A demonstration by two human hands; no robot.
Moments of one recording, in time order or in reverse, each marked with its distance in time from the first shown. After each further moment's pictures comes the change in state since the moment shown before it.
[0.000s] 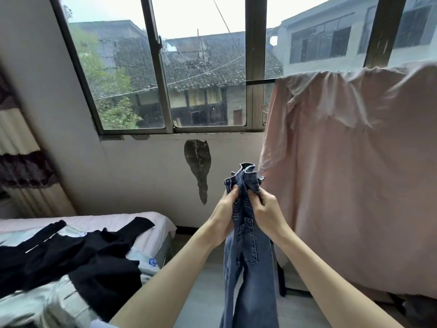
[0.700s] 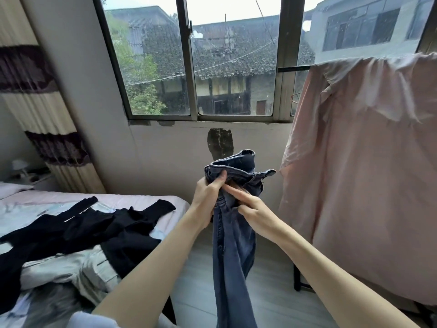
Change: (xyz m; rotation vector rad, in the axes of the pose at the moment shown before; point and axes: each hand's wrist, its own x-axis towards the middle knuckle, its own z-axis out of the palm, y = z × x) left_hand -0.044 0.035 -0.063 0.125 0.355 0.273; right_hand -0.016 -0.008 0.061 -0.072 -0.512 -0.085
